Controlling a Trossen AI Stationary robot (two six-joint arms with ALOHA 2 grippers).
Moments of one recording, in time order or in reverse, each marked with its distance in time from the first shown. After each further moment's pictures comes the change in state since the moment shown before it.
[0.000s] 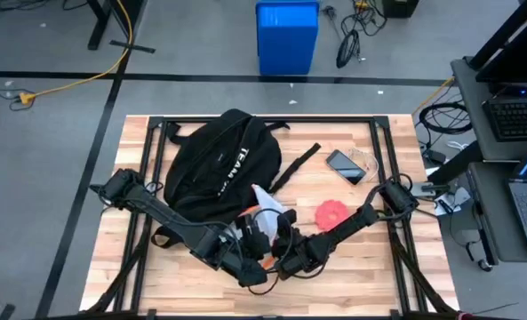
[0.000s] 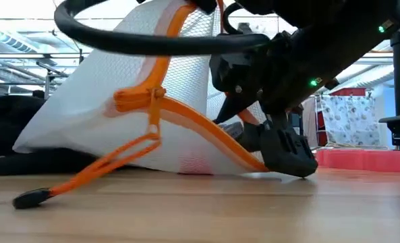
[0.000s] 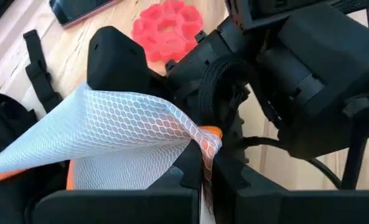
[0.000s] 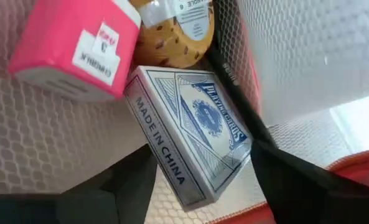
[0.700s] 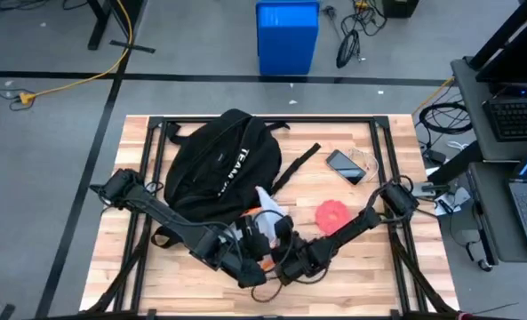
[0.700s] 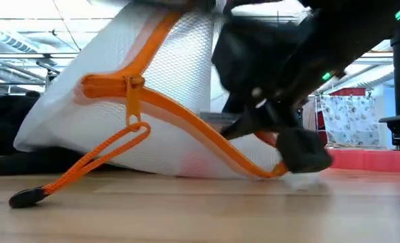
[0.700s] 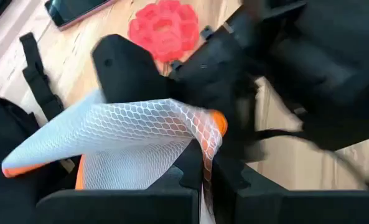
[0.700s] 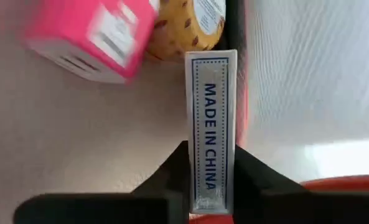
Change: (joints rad) left arm 0.001 0.000 0.001 -0.003 0.006 0.030; right arm 0.053 0.000 0.034 -0.012 -0.004 -0.201
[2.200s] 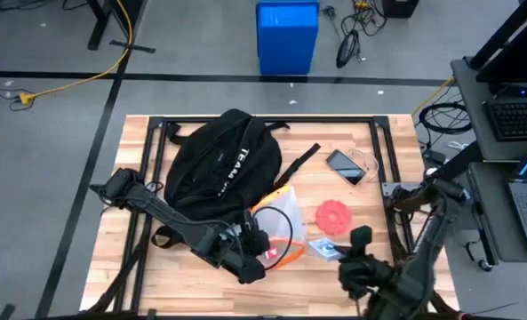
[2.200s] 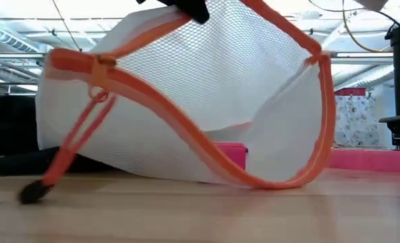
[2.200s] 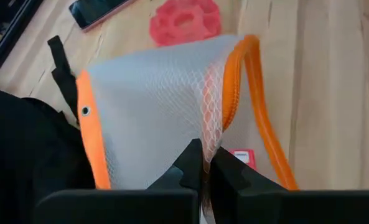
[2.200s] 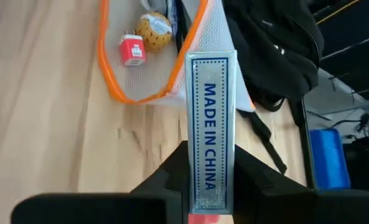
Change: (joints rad) left arm 0.021 0.000 -0.001 -0.062 -0.050 0.018; right arm 0.467 -0.340 0.354 -1.110 -0.202 1.145
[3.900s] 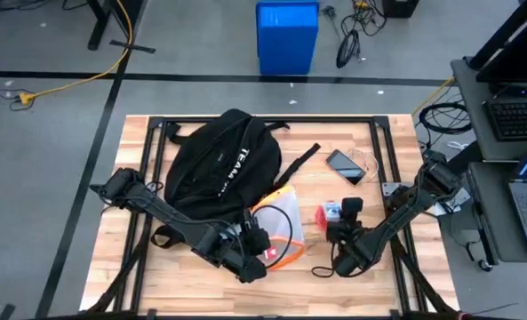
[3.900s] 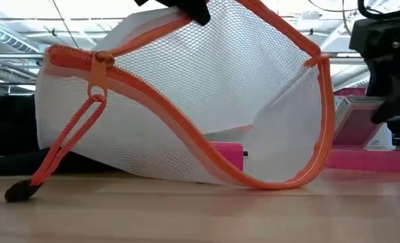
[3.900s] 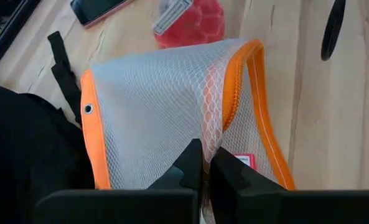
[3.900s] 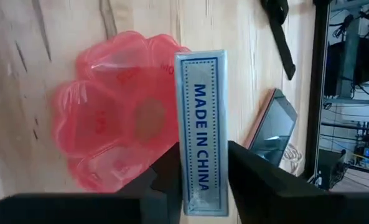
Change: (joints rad) left arm 0.005 0.000 -0.001 0.006 0.004 -0.023; right arm -0.286 -0.086 -0.690 0.315 -0.174 -0.043
